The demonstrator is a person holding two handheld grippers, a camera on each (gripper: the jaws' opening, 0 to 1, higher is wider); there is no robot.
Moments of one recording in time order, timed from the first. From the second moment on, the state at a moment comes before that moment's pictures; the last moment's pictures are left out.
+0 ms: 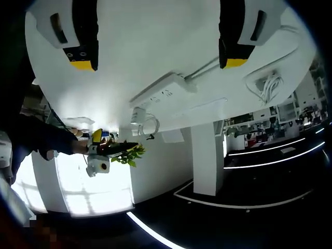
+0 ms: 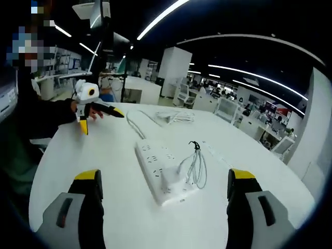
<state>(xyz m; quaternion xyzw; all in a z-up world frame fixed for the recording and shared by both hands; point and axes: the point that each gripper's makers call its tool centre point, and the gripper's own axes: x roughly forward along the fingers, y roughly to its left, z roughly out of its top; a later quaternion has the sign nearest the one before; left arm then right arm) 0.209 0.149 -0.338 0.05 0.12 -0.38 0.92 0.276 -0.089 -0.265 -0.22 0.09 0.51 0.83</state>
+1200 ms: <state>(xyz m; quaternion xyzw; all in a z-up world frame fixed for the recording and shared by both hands) 0.215 0.144 -0.336 0.05 0.11 -0.37 0.92 0.264 -0.134 -0.290 -0.18 0.10 0.47 0.86</state>
